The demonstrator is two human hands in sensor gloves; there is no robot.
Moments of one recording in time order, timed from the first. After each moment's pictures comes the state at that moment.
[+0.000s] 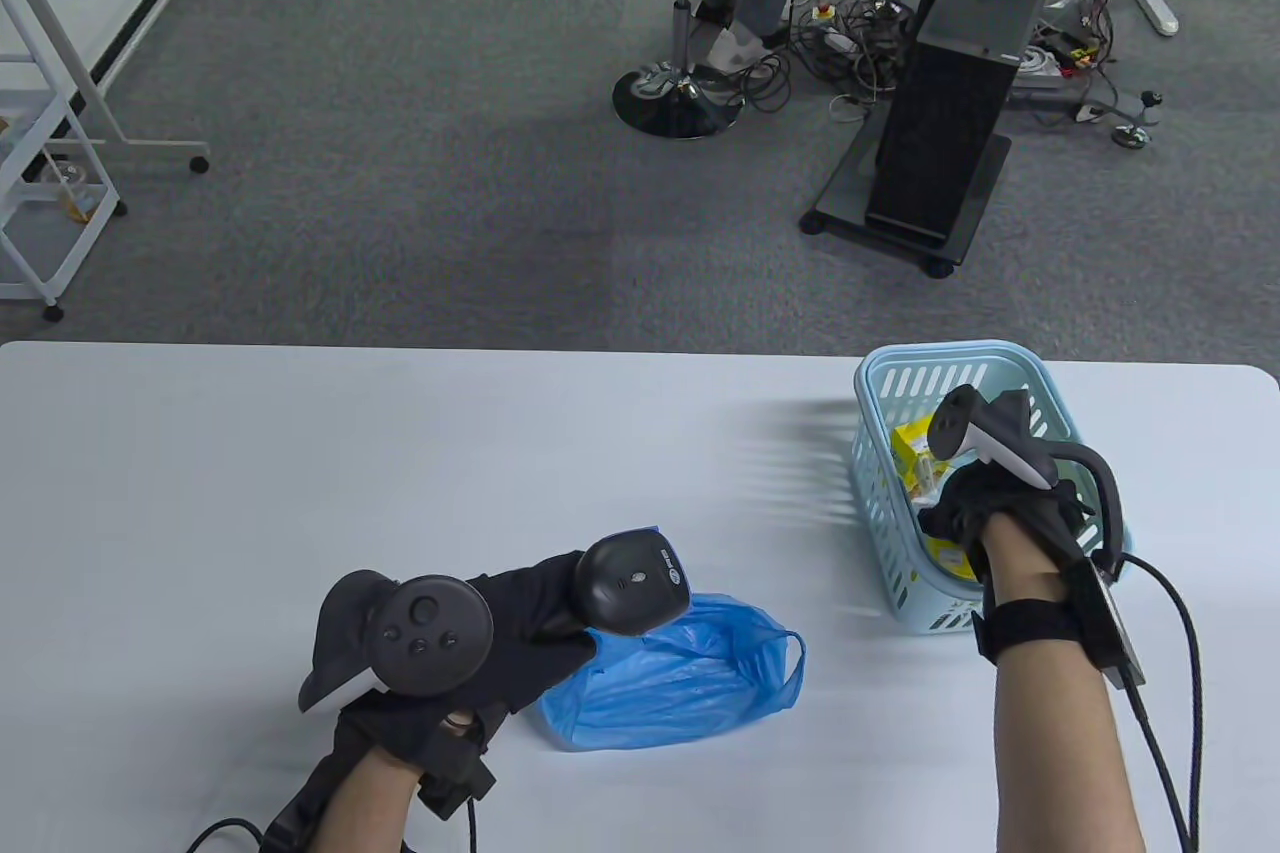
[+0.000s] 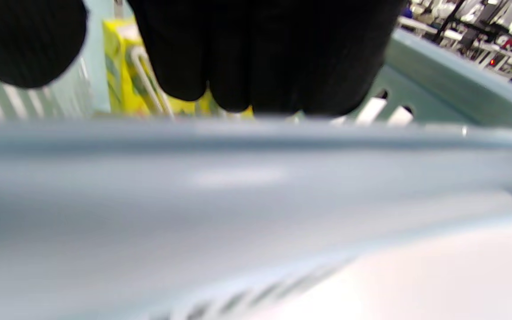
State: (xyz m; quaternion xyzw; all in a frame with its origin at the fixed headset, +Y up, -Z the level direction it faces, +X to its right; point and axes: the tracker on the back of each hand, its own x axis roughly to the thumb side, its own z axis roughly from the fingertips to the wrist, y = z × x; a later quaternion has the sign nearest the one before) left_hand -0.159 -0.582 -0.251 0.02 -0.26 0.24 0.93; right_hand 0.286 -0.656 -0.433 0.16 -0.26 -0.95 0.08
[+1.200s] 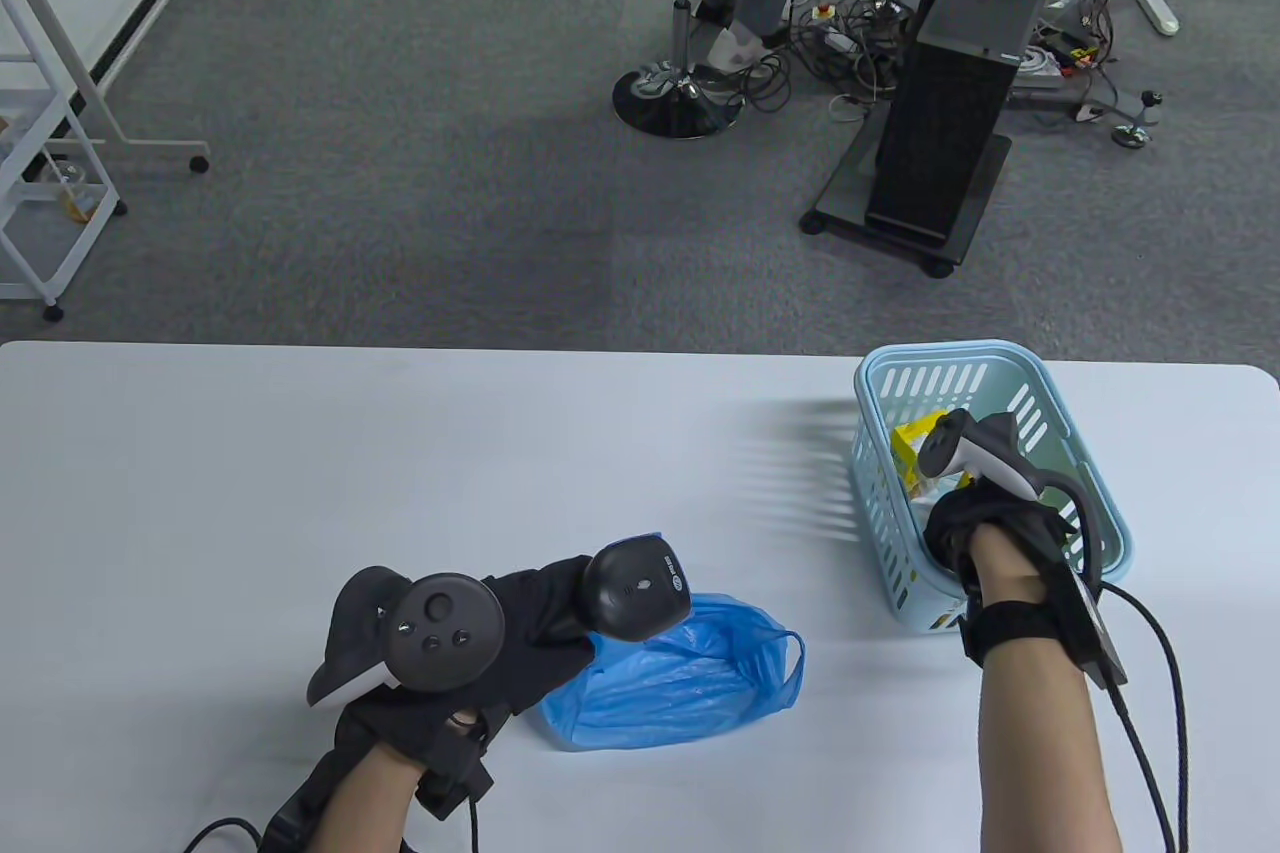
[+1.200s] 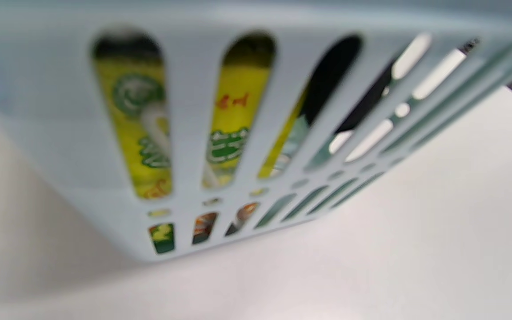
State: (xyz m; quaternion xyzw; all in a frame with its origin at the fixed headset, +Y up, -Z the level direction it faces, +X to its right) left_hand -0.154 -0.585 -0.253 0.00 -0.27 0.22 0.94; right_hand 0.290 -0.689 -0.431 0.17 -0.32 -0.93 0.03
